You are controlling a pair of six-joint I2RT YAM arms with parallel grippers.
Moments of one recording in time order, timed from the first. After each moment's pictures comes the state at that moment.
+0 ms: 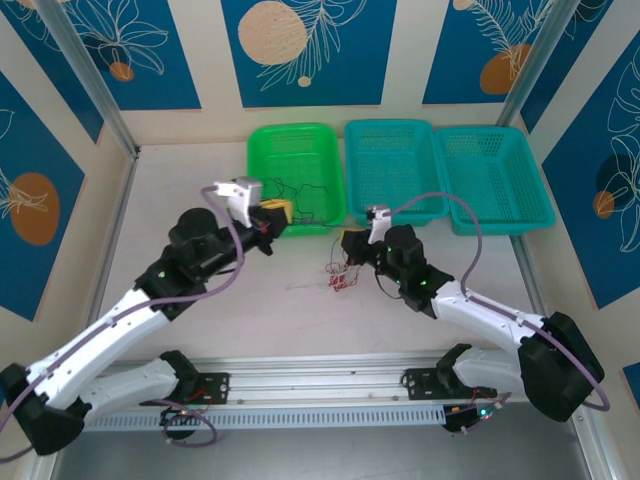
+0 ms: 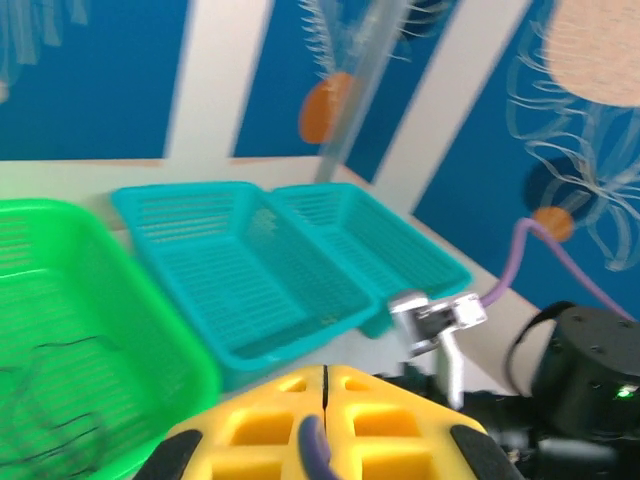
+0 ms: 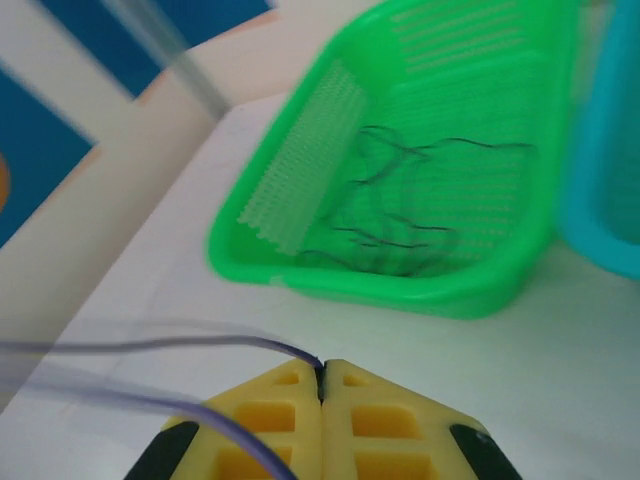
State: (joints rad) left arm -0.72 0.90 0.92 -0.07 0.04 -0.36; right arm 0.60 1.14 0.54 0.26 -0.05 0.57
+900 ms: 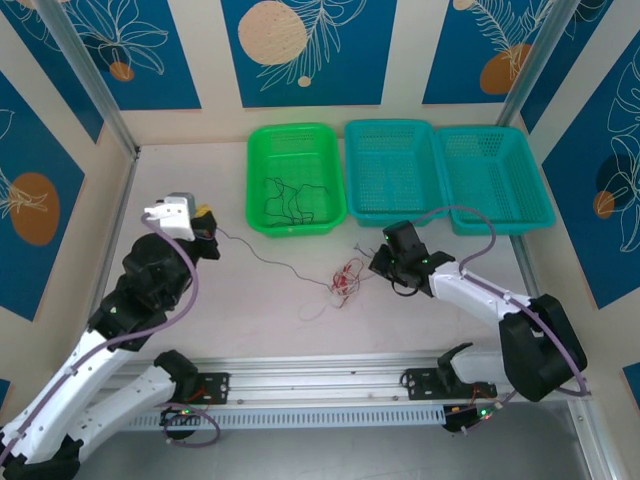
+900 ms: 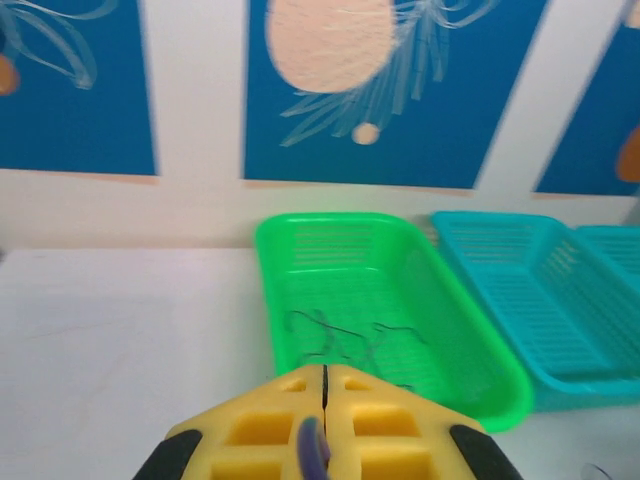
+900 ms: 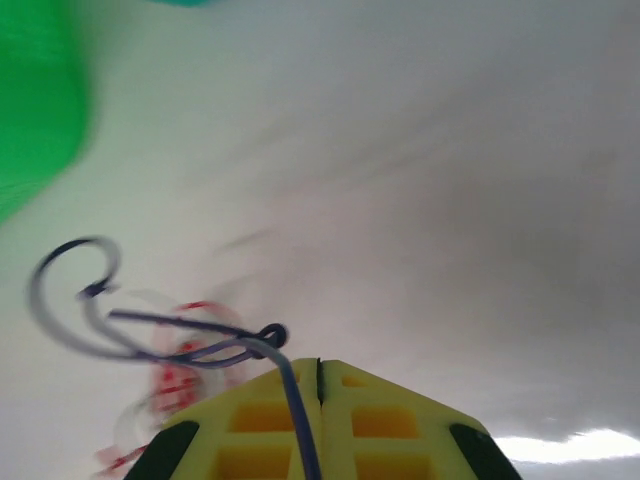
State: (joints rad) left arm -0.62 0.64 0.88 -0.37 -0.47 -0.21; right arm 0.46 1.28 0.63 -0.35 0.04 0.95
